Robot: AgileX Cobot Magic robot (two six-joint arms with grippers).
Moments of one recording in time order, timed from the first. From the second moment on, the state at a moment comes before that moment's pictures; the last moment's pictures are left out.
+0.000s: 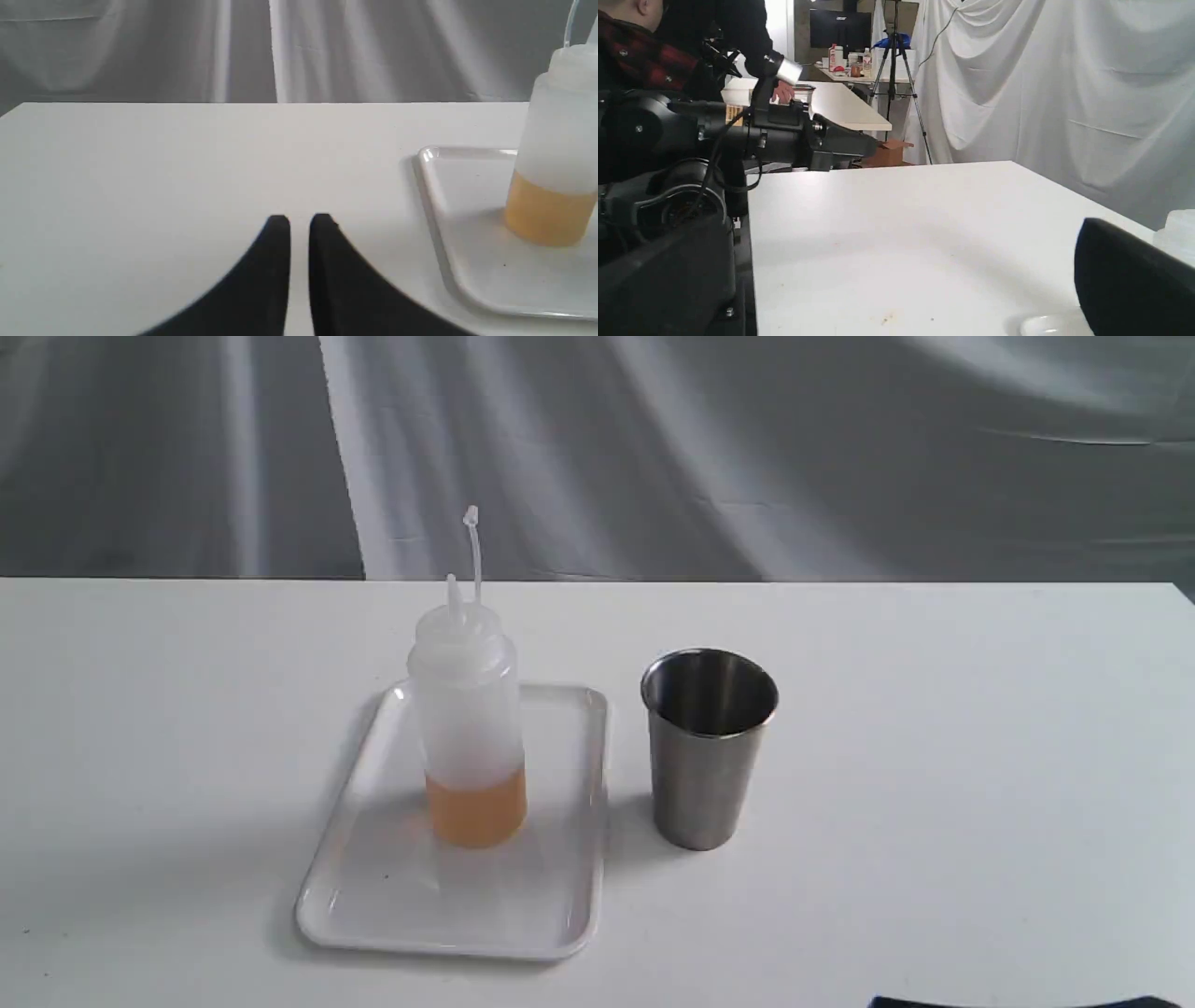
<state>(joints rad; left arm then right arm) 0.06 0.00 0.00 -0.03 0.27 0.04 1.02 0.69 -0.04 -0.05 -0.65 -0.02</state>
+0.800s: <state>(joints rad) 0.06 0.00 0.00 -0.03 0.27 0.04 1.02 0.66 0.00 -0.04 -0.51 -0.08</state>
